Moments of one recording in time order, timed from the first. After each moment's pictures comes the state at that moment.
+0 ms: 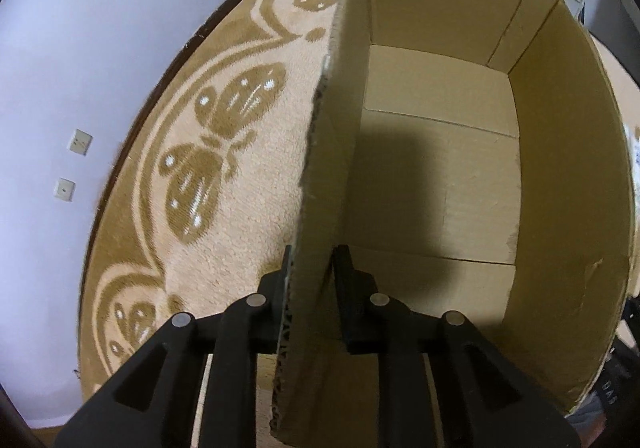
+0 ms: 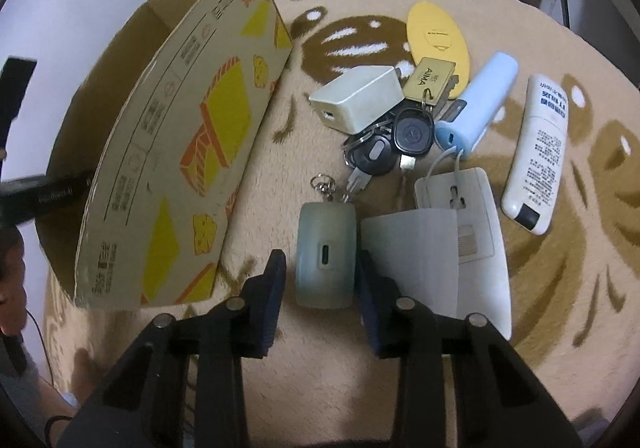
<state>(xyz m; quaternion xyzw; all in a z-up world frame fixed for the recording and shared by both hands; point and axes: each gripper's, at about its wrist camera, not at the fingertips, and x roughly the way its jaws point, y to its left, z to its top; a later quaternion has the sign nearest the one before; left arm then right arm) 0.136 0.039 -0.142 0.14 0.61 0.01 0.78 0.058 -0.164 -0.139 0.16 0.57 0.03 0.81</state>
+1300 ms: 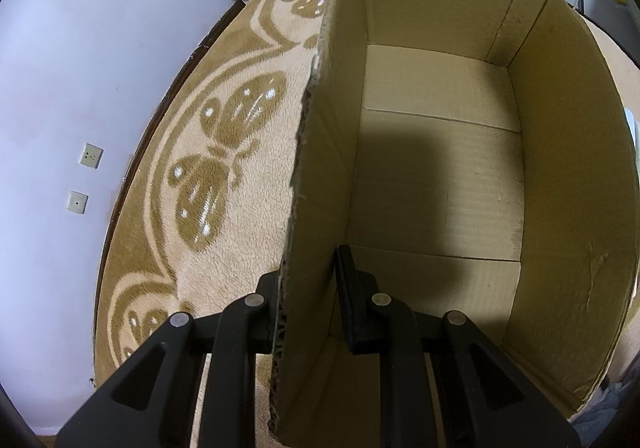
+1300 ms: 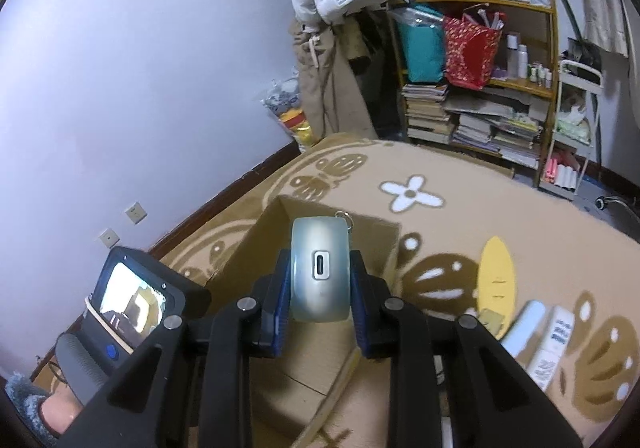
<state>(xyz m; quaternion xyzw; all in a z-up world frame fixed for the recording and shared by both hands) 0.135 0.033 -0.144 0.17 0.60 0.02 0.78 0.121 -0.111 -0.017 0.11 0.36 0.10 0.92</state>
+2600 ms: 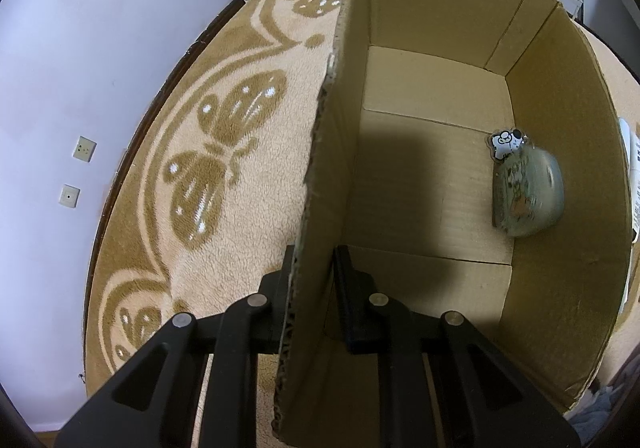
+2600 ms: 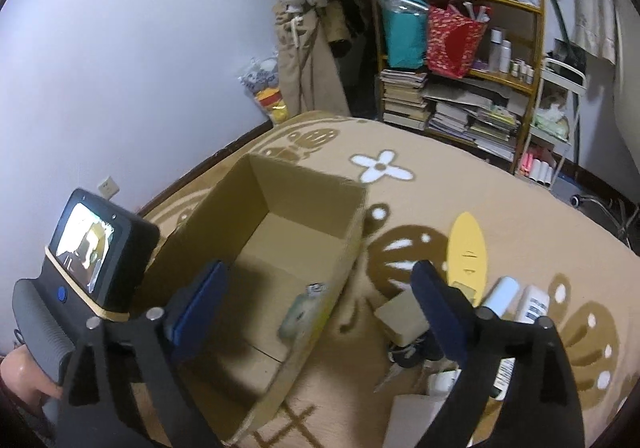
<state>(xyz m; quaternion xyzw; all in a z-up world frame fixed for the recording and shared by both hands) 0.137 0.039 -0.141 0.15 0.60 0.01 0.79 0.104 -0.131 -0.028 0.06 0.39 0.05 0.92</state>
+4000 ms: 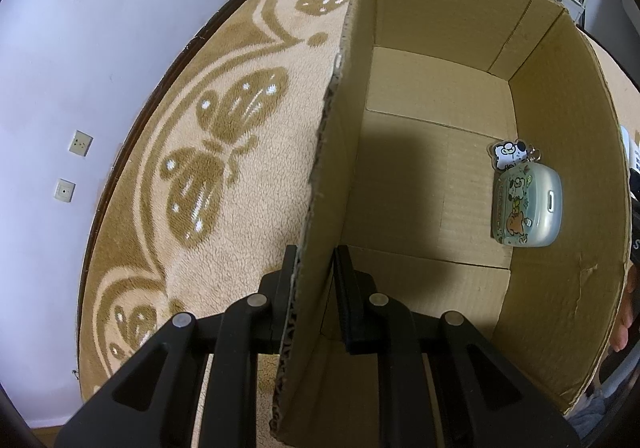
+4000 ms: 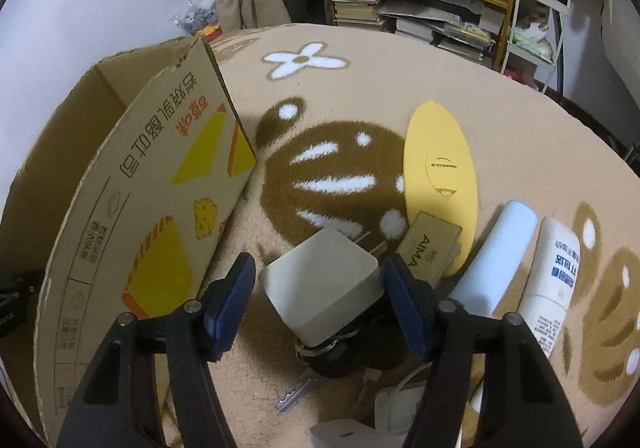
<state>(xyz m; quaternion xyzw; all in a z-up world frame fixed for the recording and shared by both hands) 0.140 0.043 -0.143 0.13 0.61 0.01 0.78 0.148 -0.180 -0.148 0.09 0.49 0.00 0.87</state>
